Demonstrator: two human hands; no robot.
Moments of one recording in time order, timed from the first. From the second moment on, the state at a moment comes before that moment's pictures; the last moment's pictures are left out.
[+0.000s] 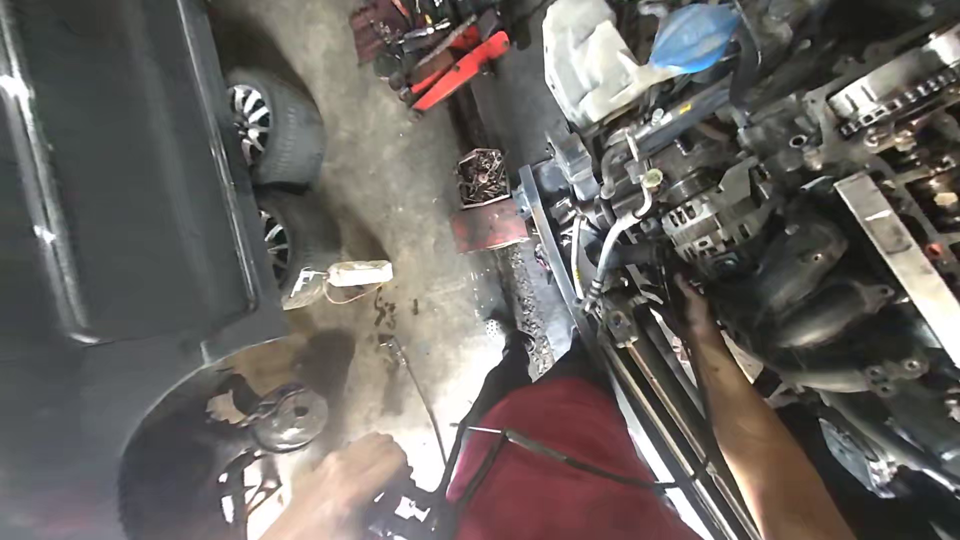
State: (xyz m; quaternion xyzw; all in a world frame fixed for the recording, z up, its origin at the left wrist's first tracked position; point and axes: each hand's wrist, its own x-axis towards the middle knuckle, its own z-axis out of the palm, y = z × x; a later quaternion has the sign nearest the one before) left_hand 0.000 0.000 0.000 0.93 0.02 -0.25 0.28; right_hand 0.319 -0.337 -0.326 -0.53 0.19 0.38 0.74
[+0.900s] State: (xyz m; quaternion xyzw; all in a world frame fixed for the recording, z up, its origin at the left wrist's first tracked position) left_hand 0.076 -0.045 -0.075 0.89 -0.12 -0.35 0.27; right_hand 0.316 -0.348 -0.316 -0.74 0.10 0.42 0.52
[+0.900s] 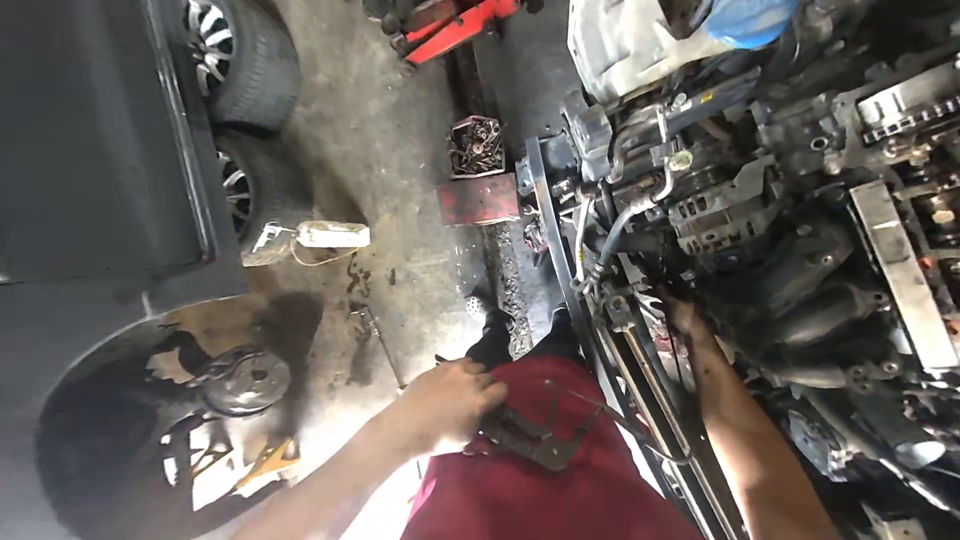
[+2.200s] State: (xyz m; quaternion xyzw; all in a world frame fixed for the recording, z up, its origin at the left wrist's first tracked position) left_hand 0.100 -0.055 -0.071 0.84 -0.12 -0.45 0.27; right_hand 0.300 -0.333 -0.315 -0.69 0.17 0.37 0.60
